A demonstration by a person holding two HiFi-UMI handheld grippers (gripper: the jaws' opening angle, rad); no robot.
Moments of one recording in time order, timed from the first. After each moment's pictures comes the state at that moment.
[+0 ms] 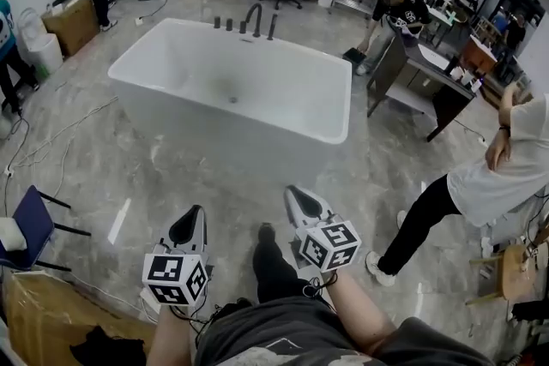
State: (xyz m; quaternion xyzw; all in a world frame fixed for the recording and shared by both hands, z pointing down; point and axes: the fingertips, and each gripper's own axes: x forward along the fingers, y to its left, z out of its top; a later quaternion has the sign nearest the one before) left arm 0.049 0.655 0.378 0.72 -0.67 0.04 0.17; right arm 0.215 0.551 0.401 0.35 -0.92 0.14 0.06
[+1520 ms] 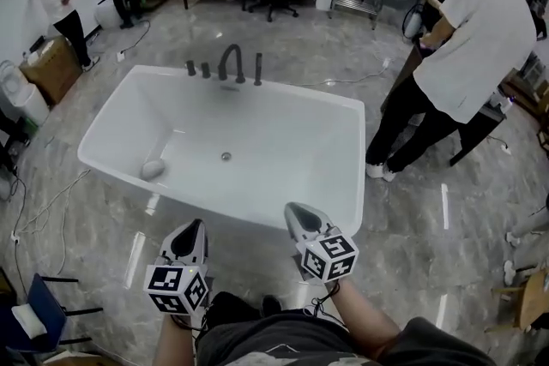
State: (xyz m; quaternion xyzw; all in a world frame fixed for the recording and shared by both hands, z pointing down) left arm 0.005 0.196 0.389 0.73 -0.65 0.08 0.19; right arm 0.177 0.106 0.445 0.35 -0.92 0.18 0.07
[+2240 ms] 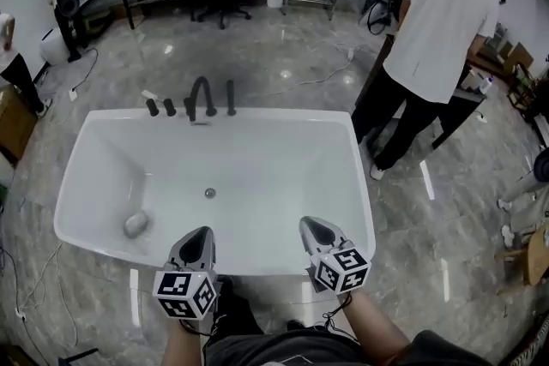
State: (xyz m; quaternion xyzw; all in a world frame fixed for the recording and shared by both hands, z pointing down) left arm -0.068 -0.023 0.421 0.80 -0.56 0.09 0.21; right arm 0.144 -0.050 0.473 0.48 -0.85 0.20 0.08
